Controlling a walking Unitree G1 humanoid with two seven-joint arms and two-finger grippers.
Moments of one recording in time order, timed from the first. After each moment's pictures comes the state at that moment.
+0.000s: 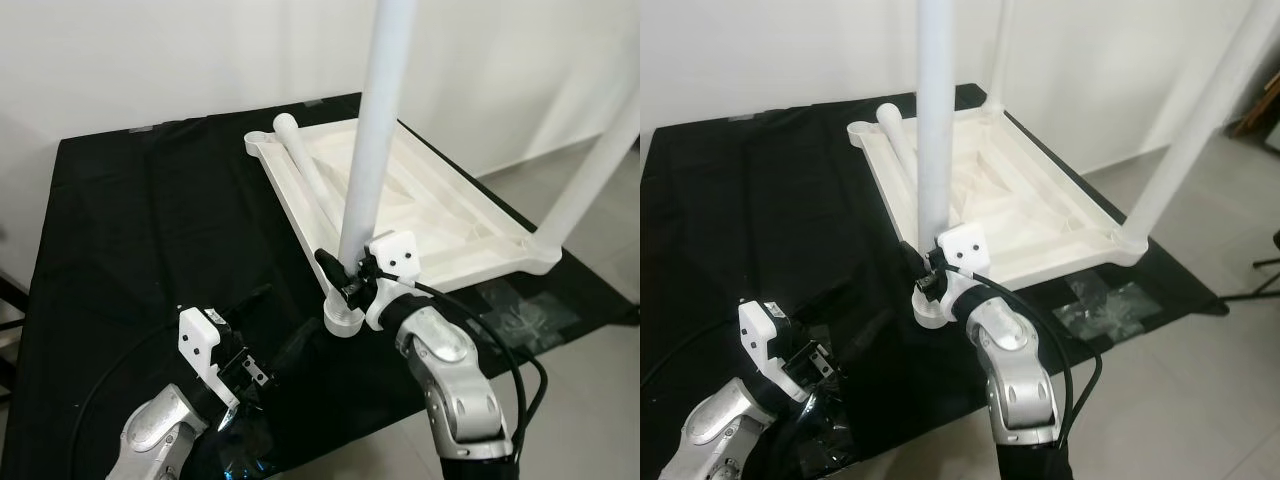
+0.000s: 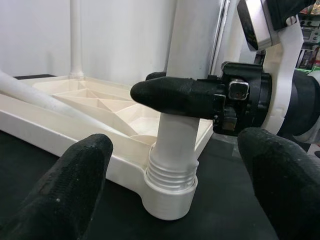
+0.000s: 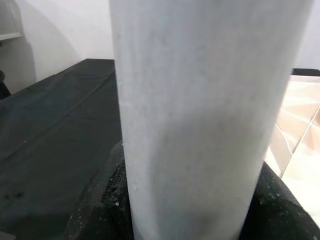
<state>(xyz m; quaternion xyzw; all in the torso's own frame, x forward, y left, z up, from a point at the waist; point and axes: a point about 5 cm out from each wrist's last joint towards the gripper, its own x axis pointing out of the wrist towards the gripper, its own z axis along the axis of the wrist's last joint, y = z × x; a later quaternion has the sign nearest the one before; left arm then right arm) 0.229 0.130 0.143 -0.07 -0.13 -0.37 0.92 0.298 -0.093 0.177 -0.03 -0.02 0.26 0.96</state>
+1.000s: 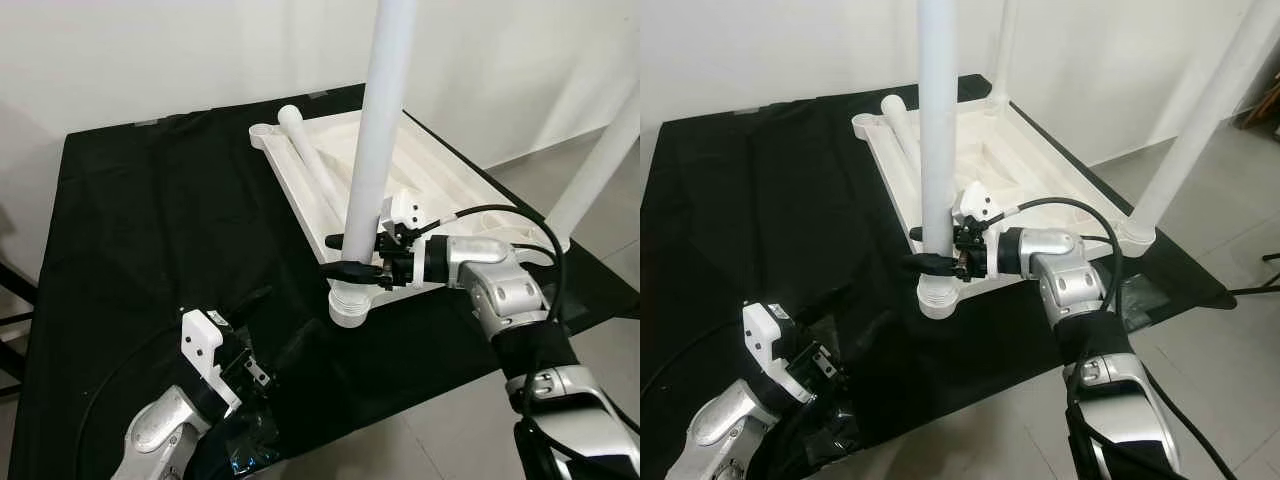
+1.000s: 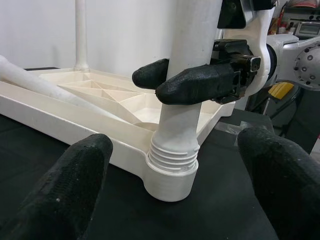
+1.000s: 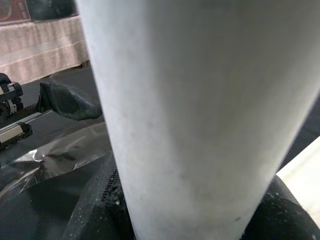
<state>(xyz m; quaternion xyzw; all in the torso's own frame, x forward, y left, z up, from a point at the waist) 0.231 0.128 0.138 -0.07 -0.12 -0.37 0.92 0.353 -0.135 0.214 -0.11 0.02 0.59 0.80</state>
